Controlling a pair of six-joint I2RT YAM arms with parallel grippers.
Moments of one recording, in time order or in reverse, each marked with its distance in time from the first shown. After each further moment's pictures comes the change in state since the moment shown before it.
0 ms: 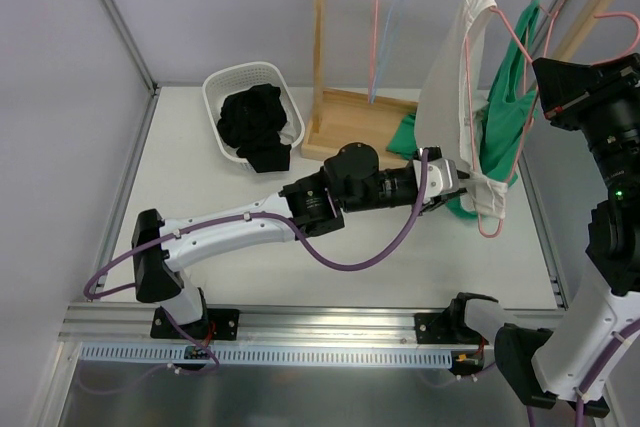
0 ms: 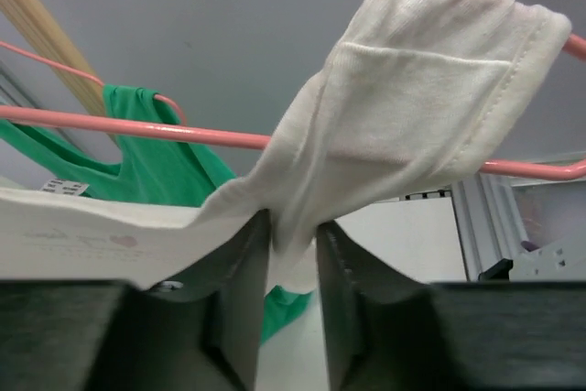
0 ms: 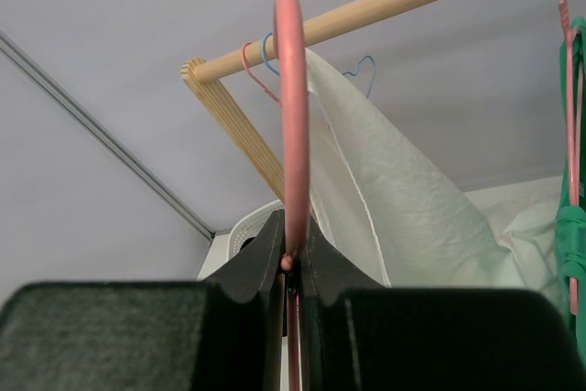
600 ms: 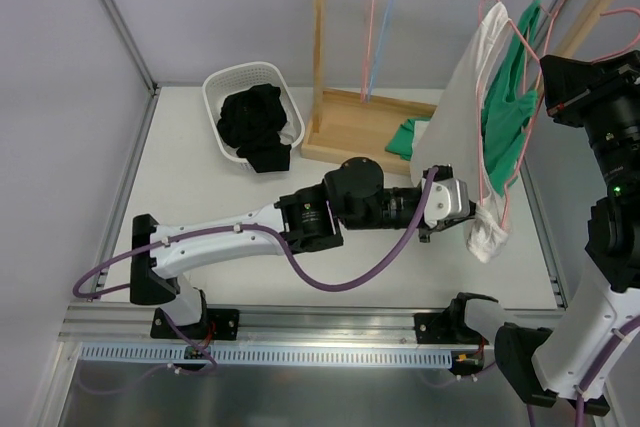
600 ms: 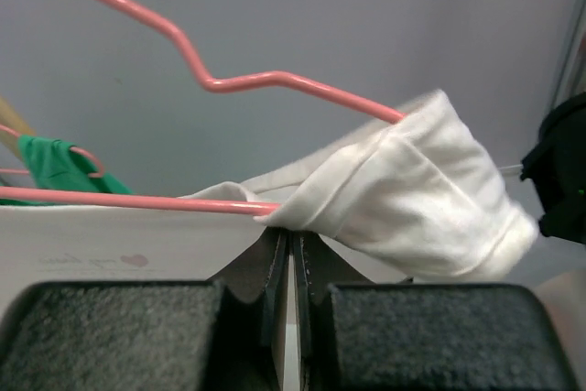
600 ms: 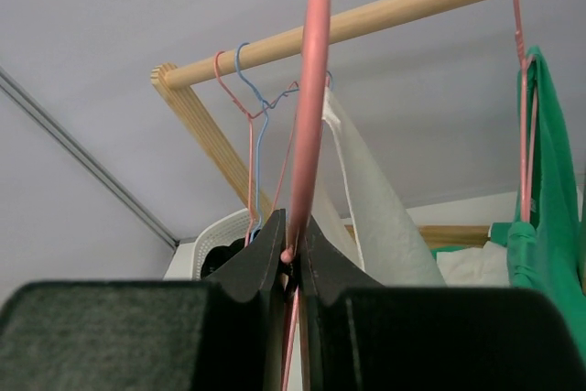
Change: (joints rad) left arm -0.100 -0.010 0.087 -0.084 0.004 -0.061; right arm 0.000 0.005 -0.004 0.012 0.045 -0.084
